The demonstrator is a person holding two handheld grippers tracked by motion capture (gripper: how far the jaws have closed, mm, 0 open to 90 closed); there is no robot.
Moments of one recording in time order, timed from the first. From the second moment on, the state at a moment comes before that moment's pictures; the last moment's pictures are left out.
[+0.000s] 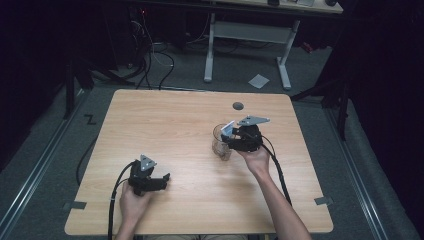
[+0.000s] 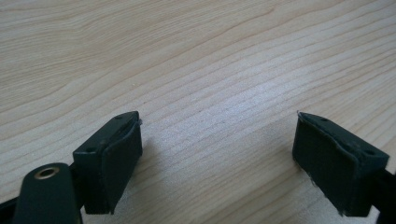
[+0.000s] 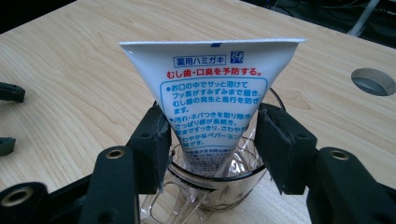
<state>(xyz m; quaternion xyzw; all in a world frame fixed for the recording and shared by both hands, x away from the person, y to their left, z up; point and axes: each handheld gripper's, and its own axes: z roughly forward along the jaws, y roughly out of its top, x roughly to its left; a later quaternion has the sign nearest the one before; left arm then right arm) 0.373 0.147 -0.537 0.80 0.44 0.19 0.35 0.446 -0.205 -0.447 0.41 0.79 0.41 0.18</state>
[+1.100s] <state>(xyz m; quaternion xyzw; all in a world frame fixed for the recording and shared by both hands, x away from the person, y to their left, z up) 0.373 0.147 -0.537 0.80 0.44 0.19 0.35 0.422 -0.216 -0.429 0.40 0.78 0.45 0.19</state>
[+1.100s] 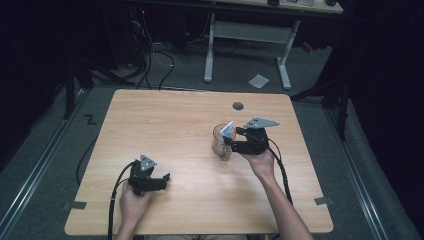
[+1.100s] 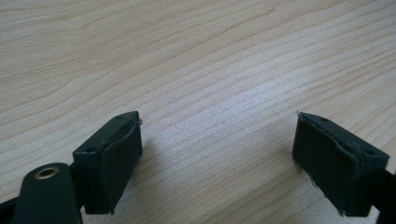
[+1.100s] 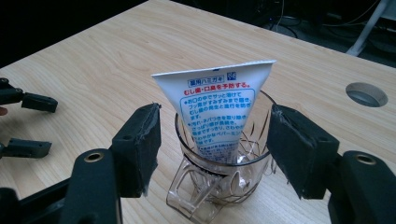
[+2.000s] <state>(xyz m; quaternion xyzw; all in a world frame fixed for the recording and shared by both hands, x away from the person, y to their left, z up) 0.373 0.147 -0.537 0.80 0.44 0.19 0.35 0.398 -0.260 -0.429 0.43 0.74 0.48 0.19</state>
